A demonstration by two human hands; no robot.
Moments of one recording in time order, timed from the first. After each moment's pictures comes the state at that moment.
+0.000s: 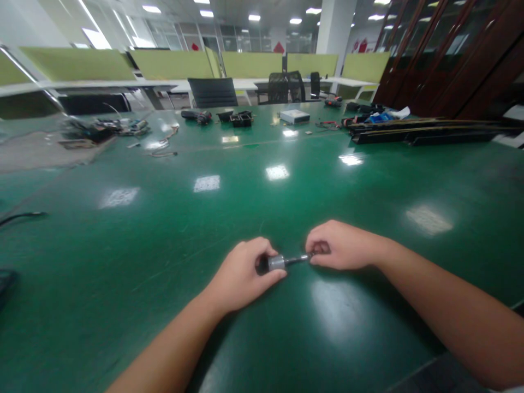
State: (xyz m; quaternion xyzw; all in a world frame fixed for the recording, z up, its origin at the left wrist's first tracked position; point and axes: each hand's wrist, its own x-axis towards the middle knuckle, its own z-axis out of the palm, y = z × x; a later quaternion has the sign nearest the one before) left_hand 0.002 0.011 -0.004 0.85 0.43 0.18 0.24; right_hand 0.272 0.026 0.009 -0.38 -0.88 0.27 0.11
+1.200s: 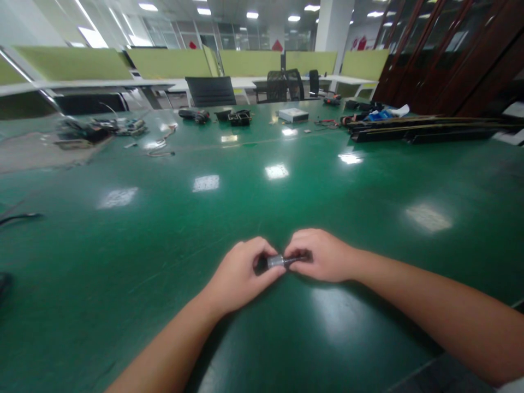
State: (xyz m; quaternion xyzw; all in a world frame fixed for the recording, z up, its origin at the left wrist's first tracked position) left_hand 0.009 0.014 -0.005 0.85 0.43 0.19 0.23; right_hand 0.245 0.021 -0.015 -0.34 -0.88 0.25 0.22
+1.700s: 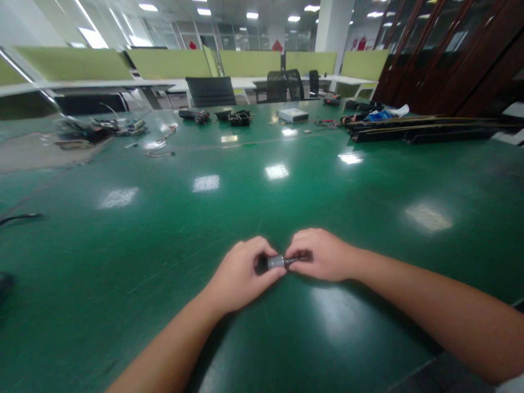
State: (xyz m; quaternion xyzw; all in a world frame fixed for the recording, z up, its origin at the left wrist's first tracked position) left_hand 0.009 0.013 -0.006 0.85 0.44 0.19 0.23; right_hand 0.245 0.021 -0.012 -0.34 -0.89 0.24 0.21
